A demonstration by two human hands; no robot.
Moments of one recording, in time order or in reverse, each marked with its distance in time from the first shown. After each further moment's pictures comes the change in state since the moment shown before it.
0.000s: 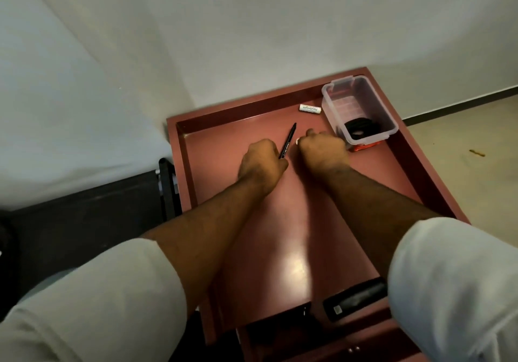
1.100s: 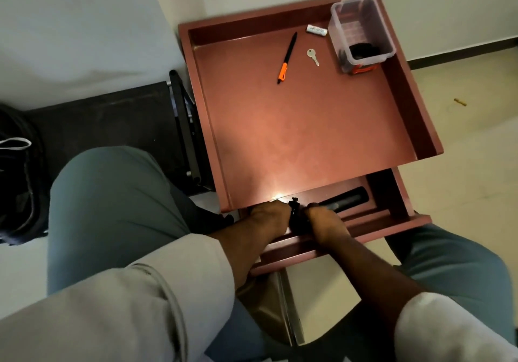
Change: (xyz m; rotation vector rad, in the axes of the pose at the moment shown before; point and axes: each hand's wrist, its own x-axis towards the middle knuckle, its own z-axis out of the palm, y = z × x) left_hand -0.230 -0.059 0.065 0.605 -0.819 0.131; right_hand -0.266 -0.053 0.085 0.467 -0.576 0.086
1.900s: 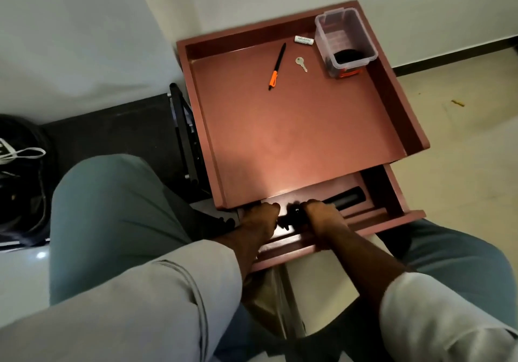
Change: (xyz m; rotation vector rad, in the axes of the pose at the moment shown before) left_hand 0.004 -0.015 0.038 -0.012 0.210 -0.048; right_hand 0.004 0.022 0.004 -0.107 0.025 -0.041
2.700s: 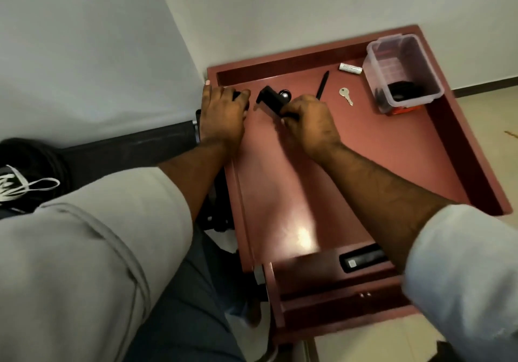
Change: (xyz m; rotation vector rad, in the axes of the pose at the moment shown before) left_hand 0.110 -0.161 -0.219 0.152 0.895 -0.171; right_hand 0.176 -0.107 -0.190 0.309 0.702 -0.342
